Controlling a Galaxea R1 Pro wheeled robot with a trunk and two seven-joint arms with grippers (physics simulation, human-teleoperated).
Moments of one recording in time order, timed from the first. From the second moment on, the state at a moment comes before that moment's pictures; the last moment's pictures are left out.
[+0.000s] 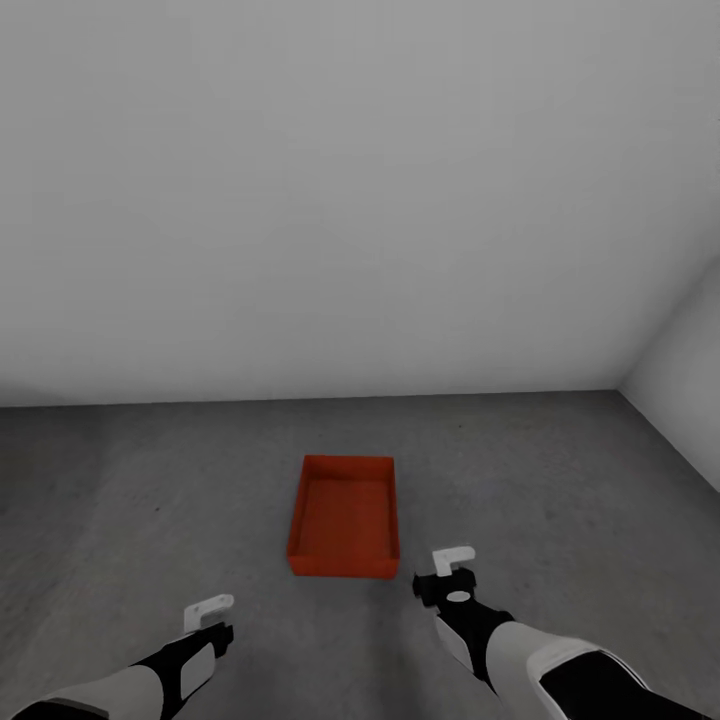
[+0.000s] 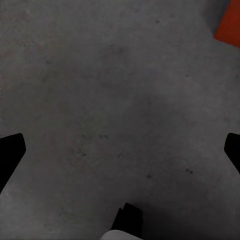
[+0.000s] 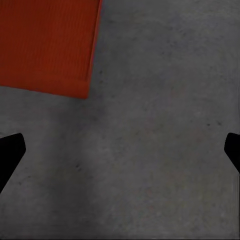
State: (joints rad) left arm -0.68 0.04 -0.20 0.00 0.49 -0.03 0.26; right arm -0.79 0.15 0.26 0.03 -0.07 -0.11 -0.23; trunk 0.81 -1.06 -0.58
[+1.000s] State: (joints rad) left arm -0.38 0.05 -0.20 0.00 0.48 -0.03 0.15; right arm -0.33 0.02 0.25 0.03 -0.16 -0.09 -0.23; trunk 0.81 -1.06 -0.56
